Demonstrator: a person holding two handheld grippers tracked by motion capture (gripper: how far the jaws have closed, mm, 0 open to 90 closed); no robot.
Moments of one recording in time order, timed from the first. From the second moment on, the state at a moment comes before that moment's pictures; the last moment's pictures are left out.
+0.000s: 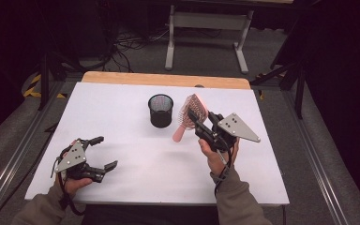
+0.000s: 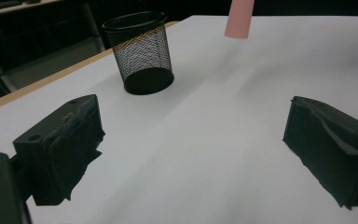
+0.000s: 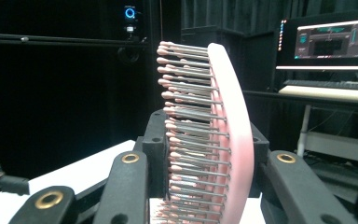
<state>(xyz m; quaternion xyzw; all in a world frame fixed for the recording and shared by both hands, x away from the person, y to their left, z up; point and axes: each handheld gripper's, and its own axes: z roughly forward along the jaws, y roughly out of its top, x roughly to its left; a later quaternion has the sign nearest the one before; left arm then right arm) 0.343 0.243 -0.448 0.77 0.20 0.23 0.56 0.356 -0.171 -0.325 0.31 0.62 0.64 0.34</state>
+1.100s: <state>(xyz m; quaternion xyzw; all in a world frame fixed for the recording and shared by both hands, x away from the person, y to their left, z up) 0.346 0.245 -0.450 0.77 0.20 0.21 0.57 0.422 -0.136 -0.275 0.30 0.61 0.63 0.37</state>
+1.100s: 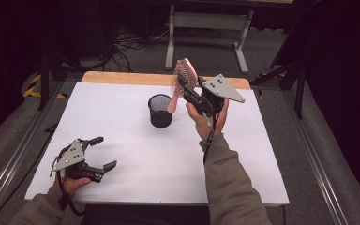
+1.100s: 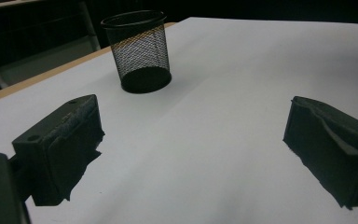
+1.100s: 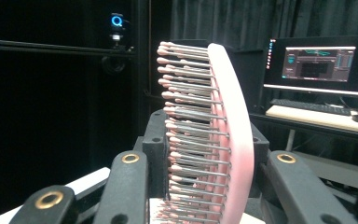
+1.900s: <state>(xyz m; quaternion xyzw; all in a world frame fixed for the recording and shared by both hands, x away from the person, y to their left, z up) 0.344 0.243 -0.450 0.77 0.20 0.21 0.57 0.452 -0.126 -0.280 0.32 0.60 0.63 0.38</state>
